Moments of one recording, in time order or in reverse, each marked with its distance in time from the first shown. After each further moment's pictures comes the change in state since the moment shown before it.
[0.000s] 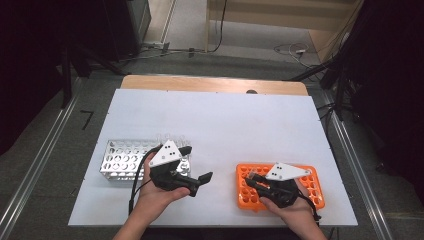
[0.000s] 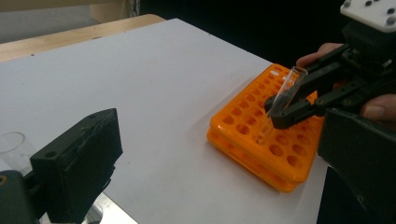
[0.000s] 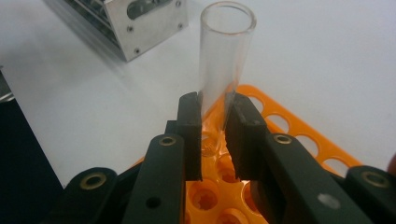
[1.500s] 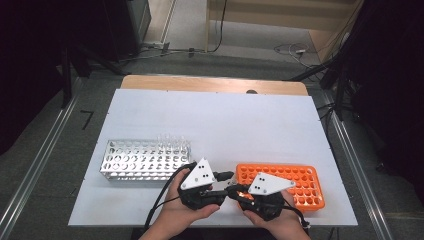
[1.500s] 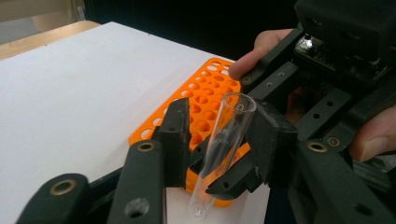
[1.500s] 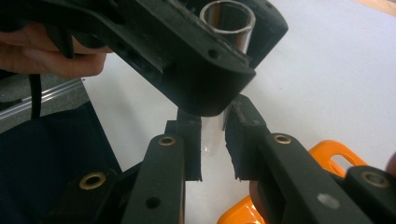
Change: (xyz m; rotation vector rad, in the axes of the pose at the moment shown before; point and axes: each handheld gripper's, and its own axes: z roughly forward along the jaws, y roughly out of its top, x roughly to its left) left arm -0.059 -0.001 0.034 0.018 -0.144 0.128; right arm 0.052 0.021 0.002 -0.050 0.129 -0.106
